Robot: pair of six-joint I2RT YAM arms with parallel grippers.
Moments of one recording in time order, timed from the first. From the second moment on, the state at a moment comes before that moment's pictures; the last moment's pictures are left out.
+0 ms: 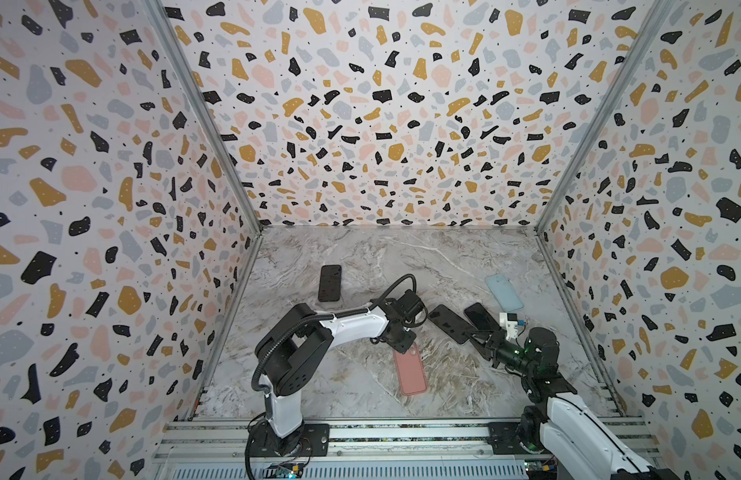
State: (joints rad) left arm -0.87 1.84 1.16 -0.59 0.00 -0.15; right arm 0.10 0.74 0.09 0.28 -0.78 1.23
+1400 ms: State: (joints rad) left arm -0.79 1.59 0.85 -0.49 -0.05 -0.48; right arm 0.29 0.96 0.26 0.17 -0.91 1.07
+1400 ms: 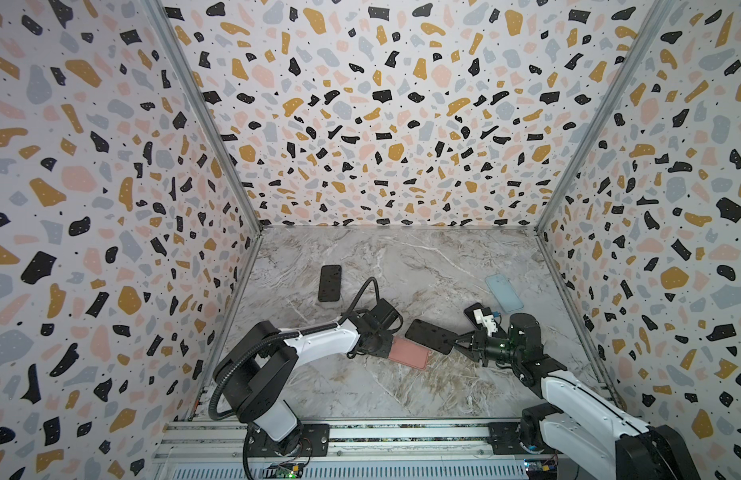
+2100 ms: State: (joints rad) left arm -0.72 1.45 0.76 -0.37 0.04 -0.54; right arm 0.37 1.21 0.39 0.10 -0.96 0.92
